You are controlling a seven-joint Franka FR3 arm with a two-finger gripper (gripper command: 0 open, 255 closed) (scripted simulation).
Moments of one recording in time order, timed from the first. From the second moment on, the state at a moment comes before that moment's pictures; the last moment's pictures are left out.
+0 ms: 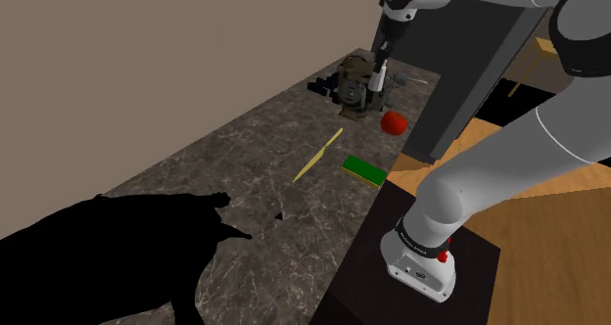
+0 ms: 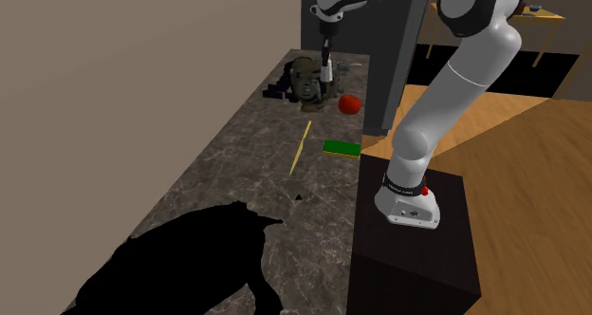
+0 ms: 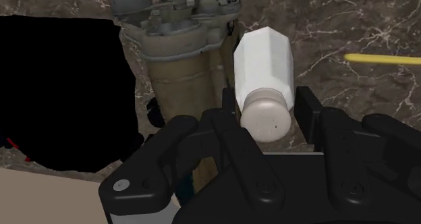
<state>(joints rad) -0.26 -0.32 -0.36 -2.14 -0.17 1.95 -0.73</state>
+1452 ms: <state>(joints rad) -0.39 0.09 -0.62 -1.83 0.05 2.02 -1.20</state>
